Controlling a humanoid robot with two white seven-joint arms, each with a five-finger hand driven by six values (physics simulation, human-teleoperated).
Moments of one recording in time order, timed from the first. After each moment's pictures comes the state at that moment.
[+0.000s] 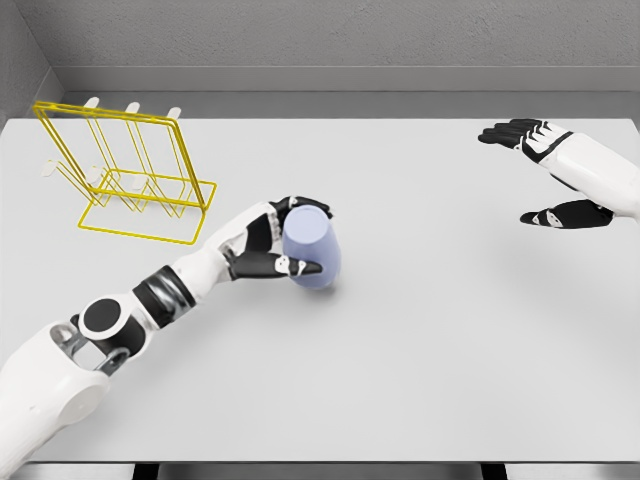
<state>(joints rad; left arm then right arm) -0.33 0.55 -0.71 -1.70 0.72 -0.02 -0.16 -0.21 -0.64 -0.08 -1.65 0.20 -0.61 0.61</state>
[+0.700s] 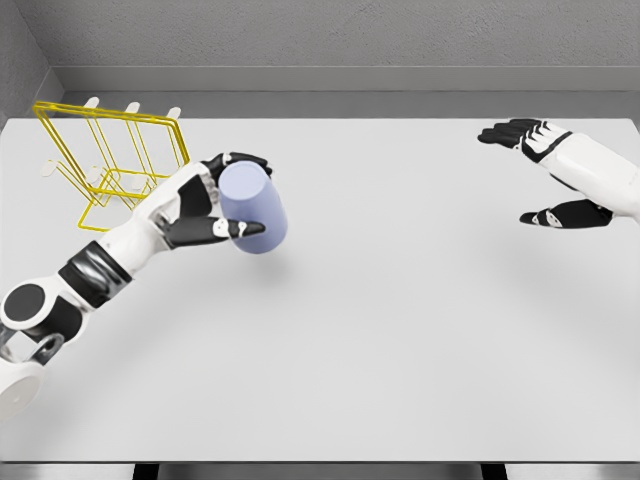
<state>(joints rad) -0.28 0.67 -0.53 -1.80 0.76 -0.03 -0.16 -0.21 -0.63 -0.08 -1.65 0.20 -0.61 0.61</state>
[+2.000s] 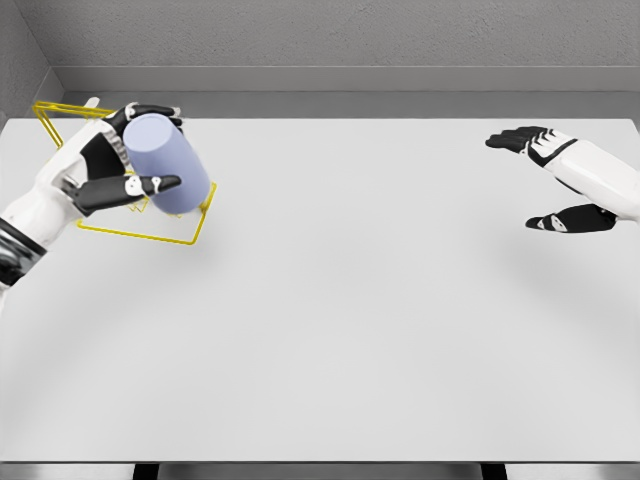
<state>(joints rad) -0.22 0.80 -0.34 -1.79 0.83 -0.06 -0.16 -0.21 -0.64 -0.08 -1.60 0.20 -0.61 0.61</state>
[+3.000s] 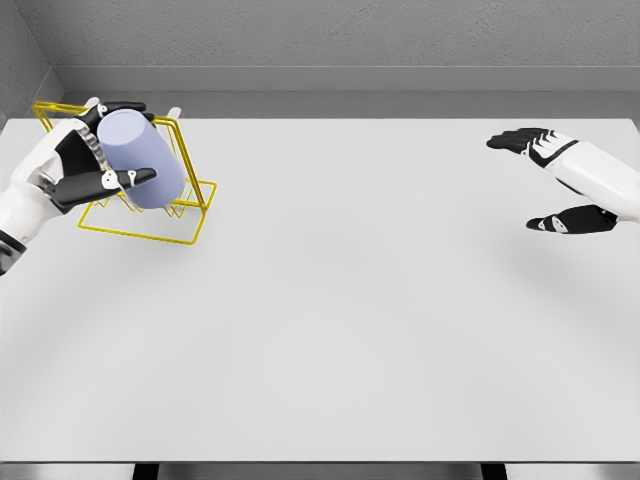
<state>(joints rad) -0.20 0.81 -0.30 -1.74 0.84 -0.06 -0.16 -0.20 -0.64 -0.08 -1.59 0.20 -0.61 0.61</state>
